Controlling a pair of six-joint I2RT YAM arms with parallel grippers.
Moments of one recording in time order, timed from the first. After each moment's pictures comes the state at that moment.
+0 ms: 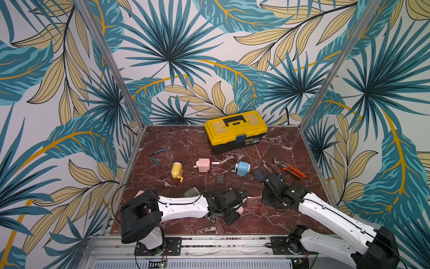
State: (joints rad) left arm -1.17 1.57 0.89 -0.39 0.03 -0.26; right arm 0.63 1.04 0.72 -0.94 0.22 0.93
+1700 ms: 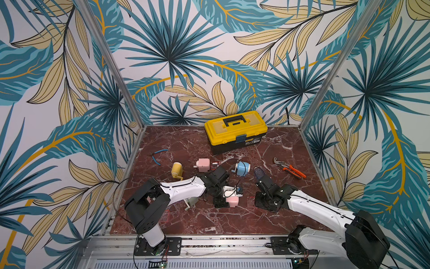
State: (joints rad) left arm -0.85 1.66 0.97 -0.42 0.34 0.66; right arm 0.63 1.19 0.61 -0.70 0.05 0.87
